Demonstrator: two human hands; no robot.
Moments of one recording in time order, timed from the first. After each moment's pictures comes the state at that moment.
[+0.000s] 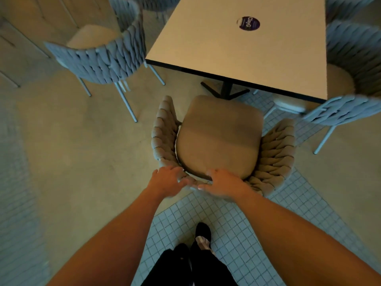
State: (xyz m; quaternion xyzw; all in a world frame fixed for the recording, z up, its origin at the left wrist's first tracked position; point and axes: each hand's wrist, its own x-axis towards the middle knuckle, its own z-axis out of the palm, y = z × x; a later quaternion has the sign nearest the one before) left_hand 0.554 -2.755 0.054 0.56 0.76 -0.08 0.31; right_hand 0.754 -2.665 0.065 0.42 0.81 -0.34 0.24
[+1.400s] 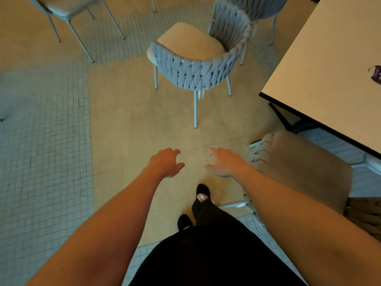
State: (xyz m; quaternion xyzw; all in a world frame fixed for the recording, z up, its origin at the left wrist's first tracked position) left_hand 0.135 -2.796 0.112 0.43 0.84 -0.05 0.33; right_hand 0.301 -2.647 0.124 0.31 0.87 -0.25 0.28
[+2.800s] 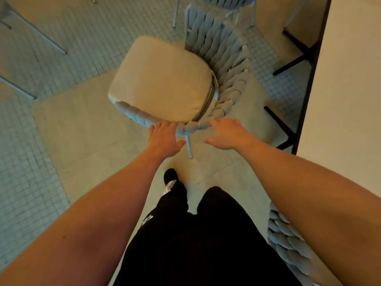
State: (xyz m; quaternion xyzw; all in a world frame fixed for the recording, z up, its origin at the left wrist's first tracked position) left_hand -0.208 -2.398 0.061 0.56 0.80 -0.06 0.23; right_hand -0.025 -2.274 0.100 0.37 0.87 -0.20 0.27
